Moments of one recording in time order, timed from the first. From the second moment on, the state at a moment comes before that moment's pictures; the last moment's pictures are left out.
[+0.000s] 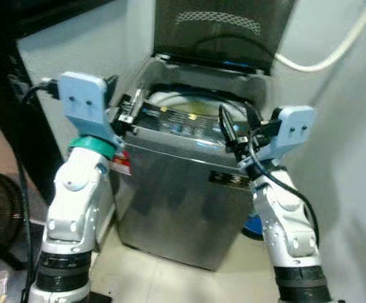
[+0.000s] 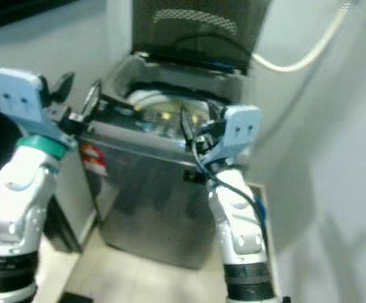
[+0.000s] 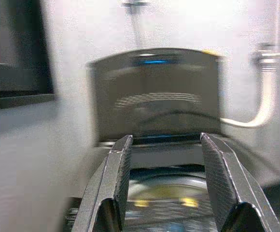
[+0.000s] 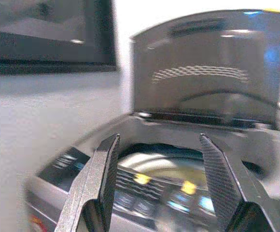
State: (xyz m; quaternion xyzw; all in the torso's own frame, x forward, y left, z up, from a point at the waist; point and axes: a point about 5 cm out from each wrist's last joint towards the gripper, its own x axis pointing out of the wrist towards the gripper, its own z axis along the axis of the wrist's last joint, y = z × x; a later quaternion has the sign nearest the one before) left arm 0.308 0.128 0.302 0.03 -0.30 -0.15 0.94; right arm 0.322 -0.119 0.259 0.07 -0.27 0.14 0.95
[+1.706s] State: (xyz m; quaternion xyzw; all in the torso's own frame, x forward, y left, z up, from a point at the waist) left arm 0.289 0.144 0.083 0.12 0.05 -0.12 0.98; right arm 0.296 -0.149 0.049 -0.03 0.04 0.09 0.99
